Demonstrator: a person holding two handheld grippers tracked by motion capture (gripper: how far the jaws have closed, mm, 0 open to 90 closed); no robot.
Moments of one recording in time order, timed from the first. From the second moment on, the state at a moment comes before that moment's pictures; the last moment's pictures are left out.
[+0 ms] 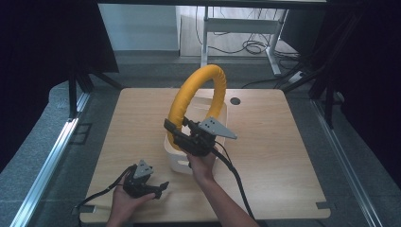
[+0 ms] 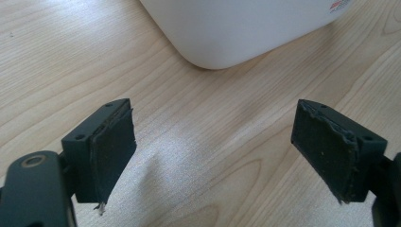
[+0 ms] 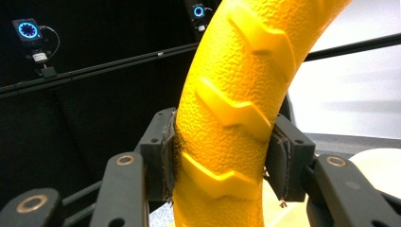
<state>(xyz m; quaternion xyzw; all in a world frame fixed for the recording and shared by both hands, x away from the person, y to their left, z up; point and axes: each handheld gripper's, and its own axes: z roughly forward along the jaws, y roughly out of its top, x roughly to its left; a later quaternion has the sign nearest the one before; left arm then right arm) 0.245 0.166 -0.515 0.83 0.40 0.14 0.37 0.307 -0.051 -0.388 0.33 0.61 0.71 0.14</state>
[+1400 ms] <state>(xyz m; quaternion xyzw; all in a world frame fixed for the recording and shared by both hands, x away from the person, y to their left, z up) 0.246 0.165 -0.516 0.83 0.40 0.14 0.36 0.303 -0.053 -0.415 0.37 0.65 0.66 0.11</state>
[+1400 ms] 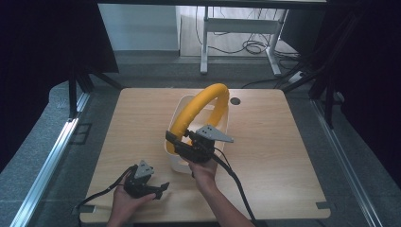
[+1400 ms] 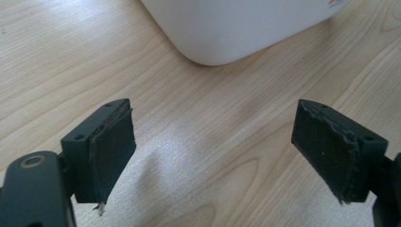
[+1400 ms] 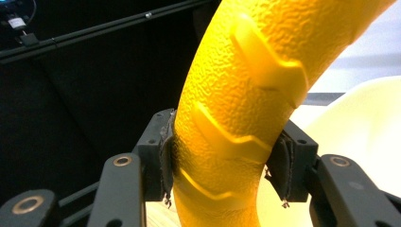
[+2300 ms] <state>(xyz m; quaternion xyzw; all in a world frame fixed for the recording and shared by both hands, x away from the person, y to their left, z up) 0.246 0.164 -0.517 0.83 0.40 0.13 0.36 0.308 -0.065 -0.416 0.40 0.65 0.64 0.09</state>
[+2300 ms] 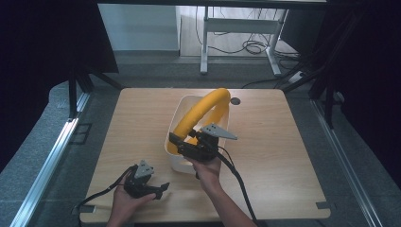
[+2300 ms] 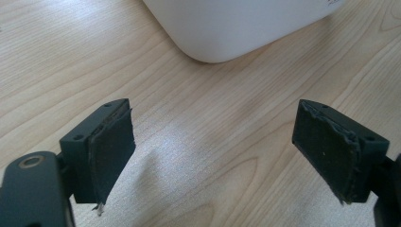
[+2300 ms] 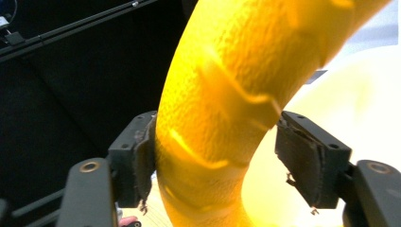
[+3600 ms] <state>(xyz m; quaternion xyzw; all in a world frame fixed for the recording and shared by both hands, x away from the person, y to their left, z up) 0.245 0.167 -0.513 0.83 0.40 0.14 0.36 0.282 -0.182 -0.422 0.39 0.68 0.60 0.14</state>
